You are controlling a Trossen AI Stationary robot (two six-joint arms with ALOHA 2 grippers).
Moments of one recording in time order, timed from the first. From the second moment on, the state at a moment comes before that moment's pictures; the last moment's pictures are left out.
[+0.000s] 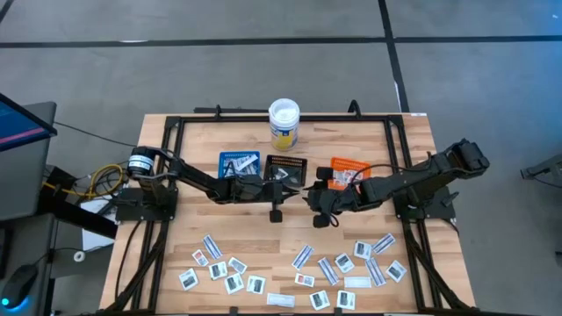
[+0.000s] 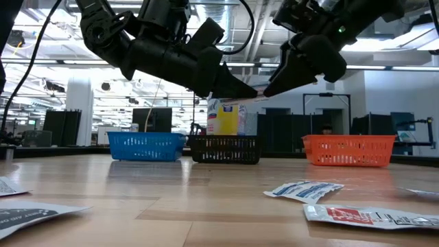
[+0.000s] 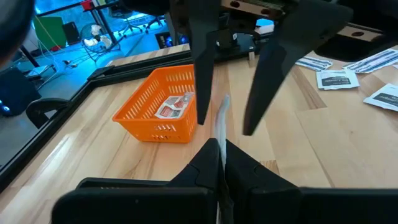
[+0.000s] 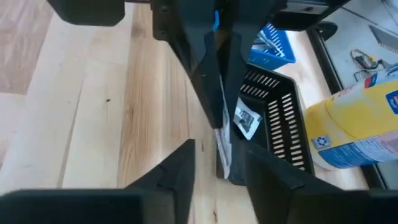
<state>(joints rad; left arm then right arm) -0.08 1.68 0.79 0.80 -0.19 0.25 0.25 1.48 0.83 -0.11 0.52 -0.09</state>
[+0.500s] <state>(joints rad) -0.08 1.68 0.79 0.79 -0.19 0.25 0.30 1.44 0.83 -0.12 0.63 -0.19</state>
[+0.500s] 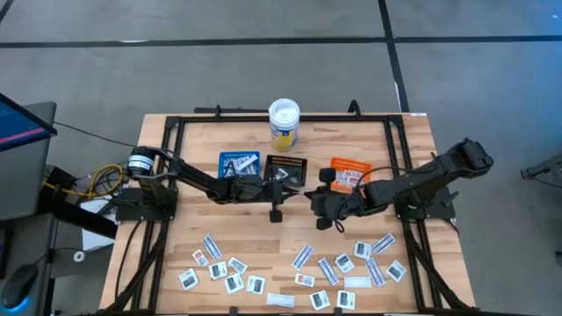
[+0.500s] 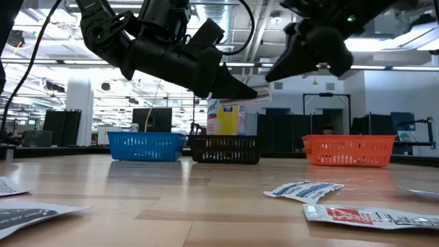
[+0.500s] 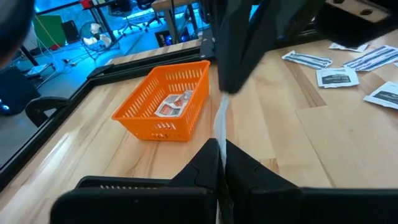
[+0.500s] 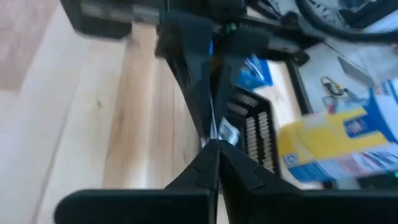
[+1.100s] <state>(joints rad) -0.08 1.68 0.79 0.79 -0.19 0.25 0.32 1.41 0.83 -0.19 0.56 -0.06</state>
